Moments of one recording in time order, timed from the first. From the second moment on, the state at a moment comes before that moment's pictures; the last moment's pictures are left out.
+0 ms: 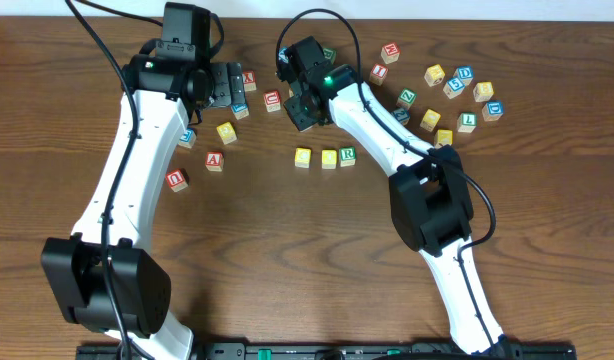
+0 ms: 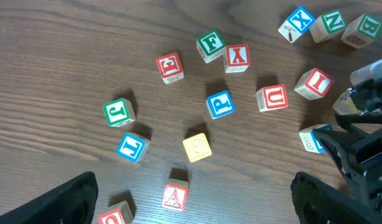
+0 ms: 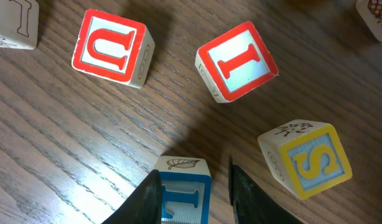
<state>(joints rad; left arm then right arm) -0.14 1.78 1.67 -0.91 -0.11 -0.22 0.54 2.46 2.13 -0.78 0.00 -0.04</state>
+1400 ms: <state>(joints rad) -0.14 1.78 1.67 -0.91 -0.11 -0.22 0.48 2.43 2.13 -1.02 -0.01 -0.03</state>
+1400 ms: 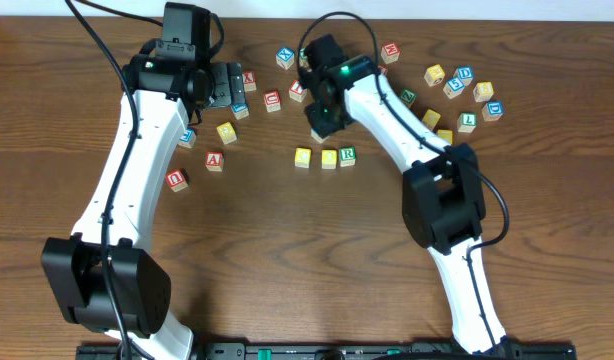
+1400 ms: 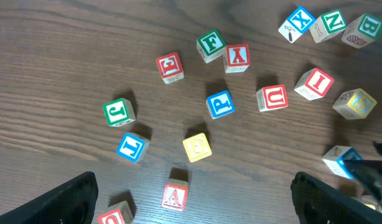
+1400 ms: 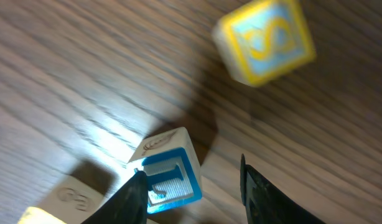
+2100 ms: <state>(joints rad) -0.14 1.78 1.67 -0.91 -0.11 -0.22 0.35 2.42 2.13 -1.28 -0.01 -0.15</state>
